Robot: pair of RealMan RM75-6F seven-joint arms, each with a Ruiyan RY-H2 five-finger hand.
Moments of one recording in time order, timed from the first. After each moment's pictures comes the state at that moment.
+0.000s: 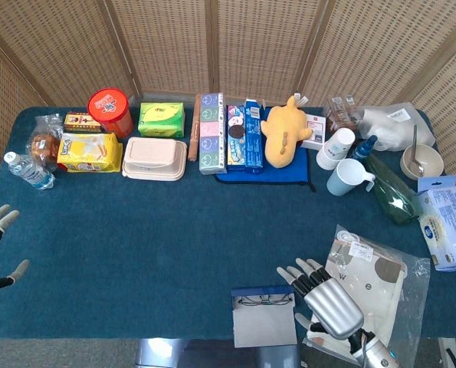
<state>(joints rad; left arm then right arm) -0.09 -0.96 0.01 -1.67 1.57 1.48 -0.29 0.34 -1.21 -0.30 -1.93 -1.74 1.41 -0.55</state>
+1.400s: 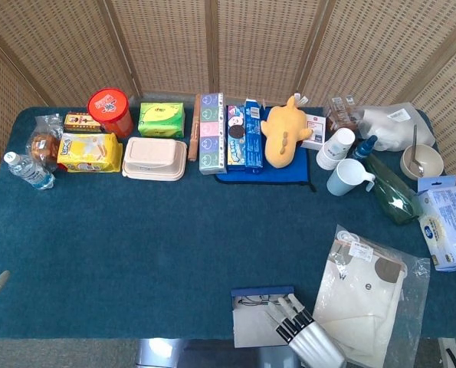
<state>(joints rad) 0.00 -0.95 0.03 -1.59 1.61 1.61 -0.42 0.09 -1.49 -0.31 -1.55 -2.03 1.43 -0.69</state>
